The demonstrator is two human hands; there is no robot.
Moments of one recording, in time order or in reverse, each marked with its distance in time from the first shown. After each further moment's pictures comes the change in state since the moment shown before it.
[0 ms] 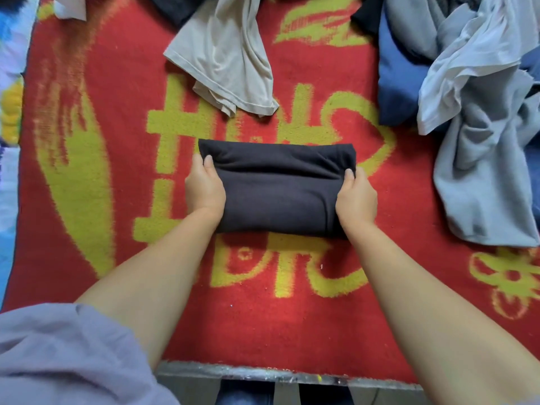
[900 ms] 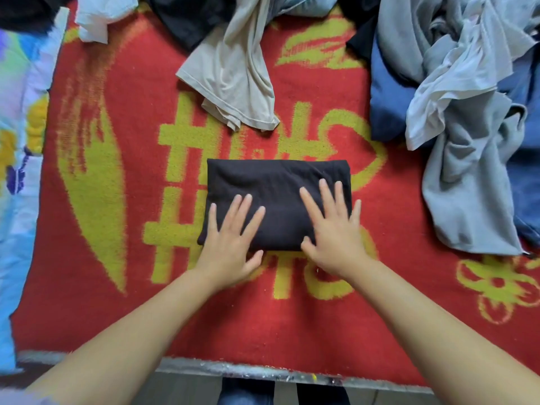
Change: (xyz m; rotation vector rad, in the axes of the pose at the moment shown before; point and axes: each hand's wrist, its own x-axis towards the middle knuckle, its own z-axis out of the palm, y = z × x) left_hand -0.089 -0.035 -0.039 0.648 -0.284 0.989; right_hand -0.060 0.008 -0.023 -0.549 -0.239 -0.711
